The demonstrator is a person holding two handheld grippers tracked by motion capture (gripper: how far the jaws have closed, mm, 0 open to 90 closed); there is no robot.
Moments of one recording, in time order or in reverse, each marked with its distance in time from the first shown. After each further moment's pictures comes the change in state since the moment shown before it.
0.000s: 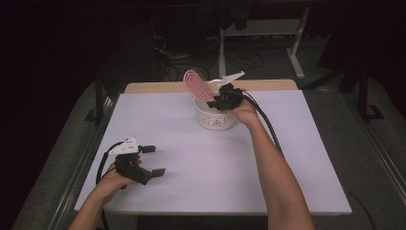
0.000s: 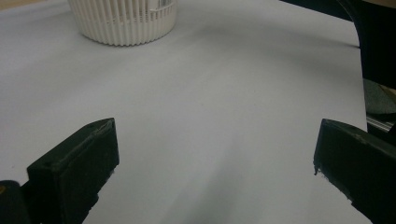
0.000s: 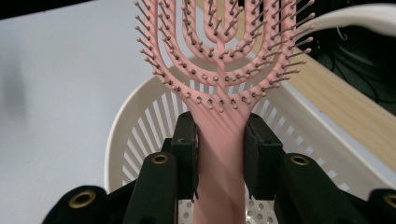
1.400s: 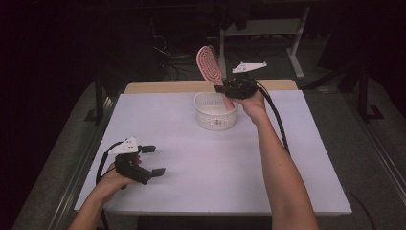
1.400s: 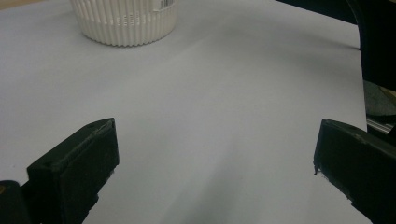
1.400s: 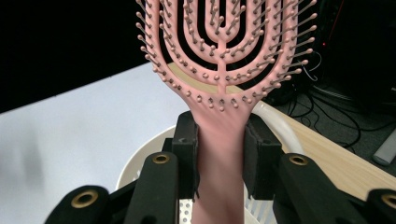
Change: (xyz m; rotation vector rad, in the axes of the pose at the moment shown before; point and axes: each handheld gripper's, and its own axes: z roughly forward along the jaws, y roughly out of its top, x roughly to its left) left arm 0.001 0.000 -0.001 -0.003 0.000 -0.008; right arm -0.014 0.011 -0.049 -0.235 -0.047 0.102
